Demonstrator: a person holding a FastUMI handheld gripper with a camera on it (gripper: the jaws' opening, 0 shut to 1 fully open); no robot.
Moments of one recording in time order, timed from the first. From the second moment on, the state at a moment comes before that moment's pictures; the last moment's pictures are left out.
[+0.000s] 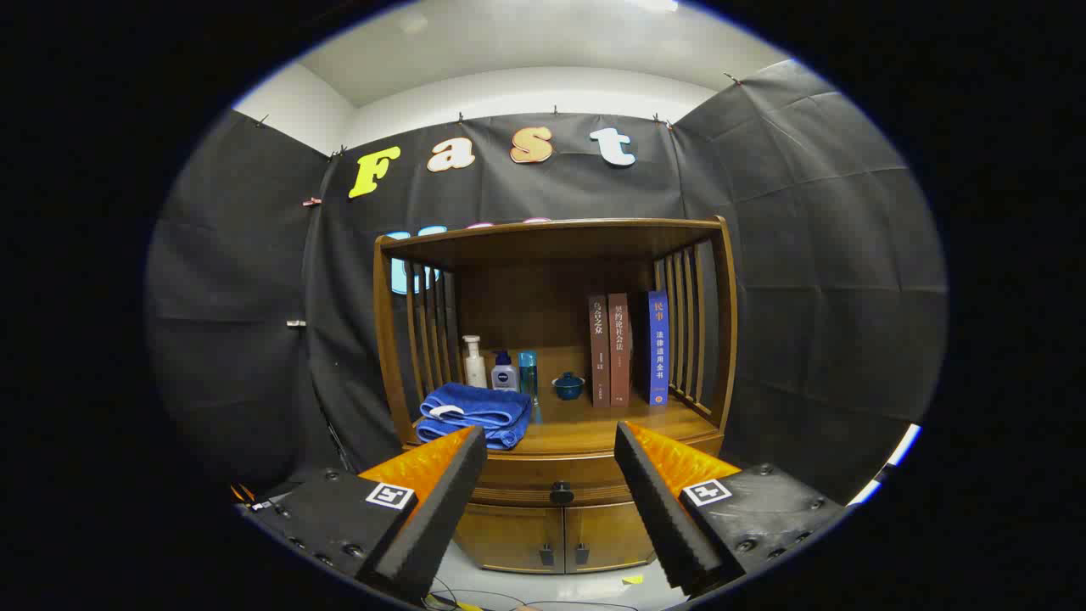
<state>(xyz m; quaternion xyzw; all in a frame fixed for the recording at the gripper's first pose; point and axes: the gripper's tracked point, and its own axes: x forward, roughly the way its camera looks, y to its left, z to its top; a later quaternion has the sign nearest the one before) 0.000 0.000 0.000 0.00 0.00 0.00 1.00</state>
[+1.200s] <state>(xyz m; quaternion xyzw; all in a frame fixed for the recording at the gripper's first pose) 0.006 -0.014 -0.010 -0.01 0.03 0.00 1.00</state>
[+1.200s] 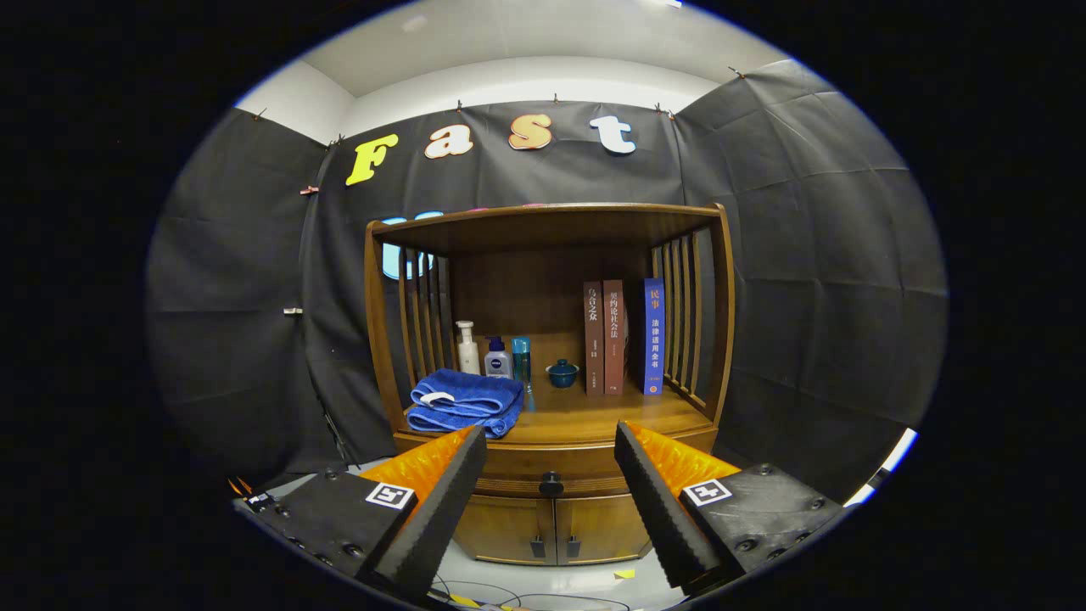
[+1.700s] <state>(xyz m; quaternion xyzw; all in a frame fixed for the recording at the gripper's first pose) 0.037 -0.010 -0.034 -0.02 0.06 0.00 1.00</state>
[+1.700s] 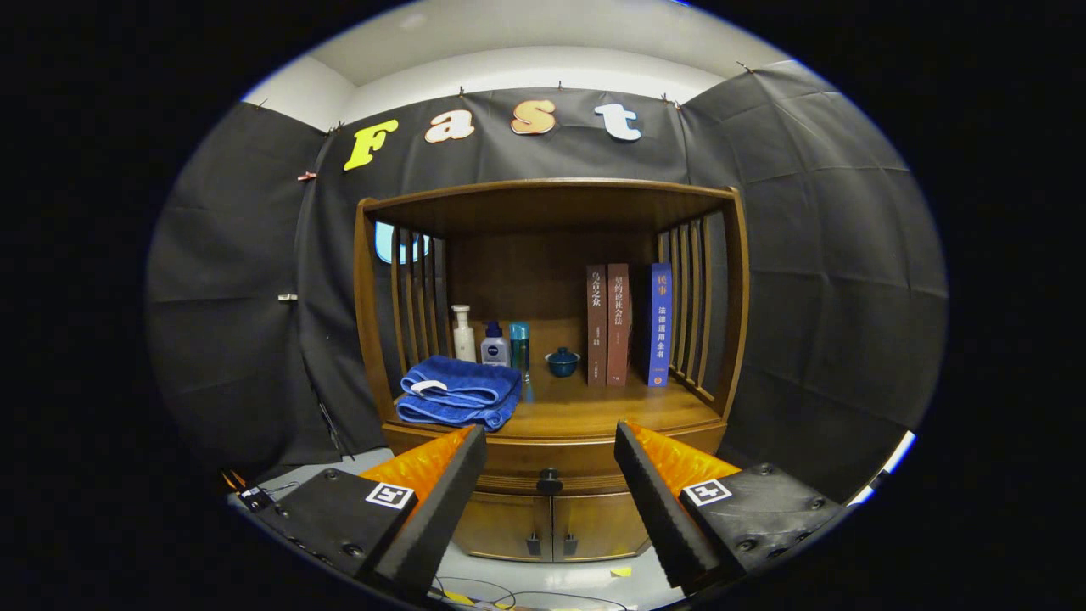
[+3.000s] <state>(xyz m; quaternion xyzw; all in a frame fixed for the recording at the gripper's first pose) 0.191 -0.020 -0.253 -0.03 0.22 -0.02 0.97</state>
